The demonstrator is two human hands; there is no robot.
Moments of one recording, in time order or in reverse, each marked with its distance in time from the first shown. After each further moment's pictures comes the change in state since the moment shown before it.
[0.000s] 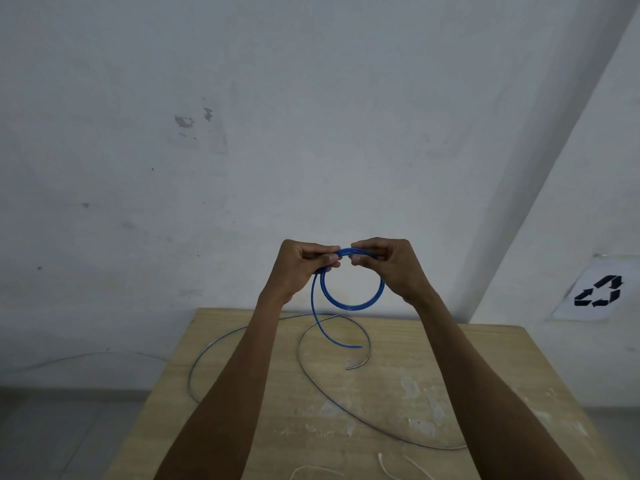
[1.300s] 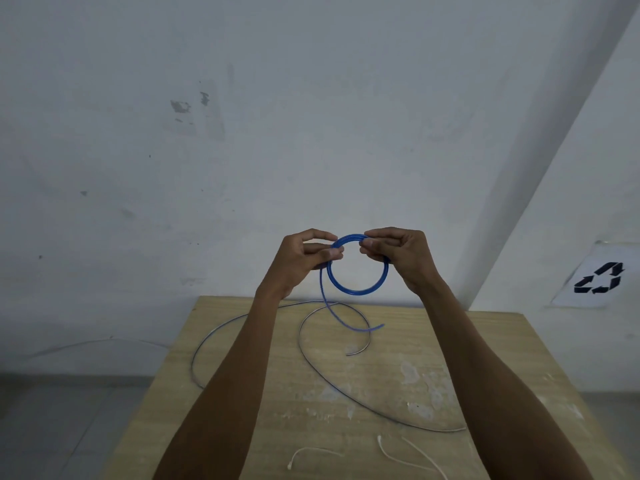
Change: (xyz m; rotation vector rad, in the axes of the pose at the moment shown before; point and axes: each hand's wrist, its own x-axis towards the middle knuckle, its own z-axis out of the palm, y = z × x) left_hand -0.013 -0.002 0.002 -0.031 -0.053 -0.087; right_hand -0.006 0.012 -0.011 0.384 0.048 0.127
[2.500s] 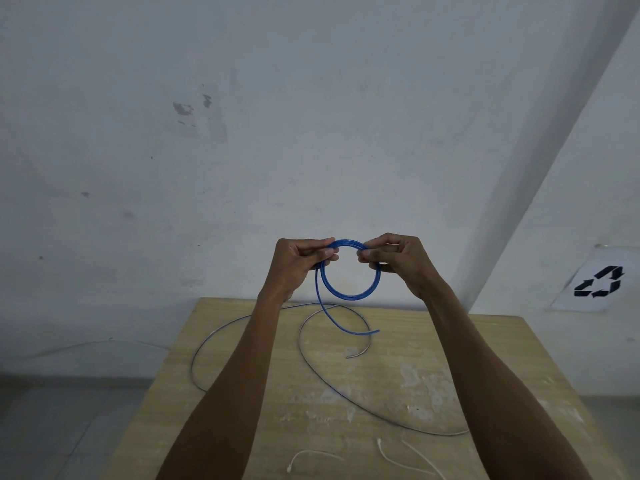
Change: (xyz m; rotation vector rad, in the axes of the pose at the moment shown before) left_hand 0.001 -0.010 0.000 -0.091 0.113 0.061; right_hand -0.001 -0.002 -0.002 -0.098 -0.087 0.098
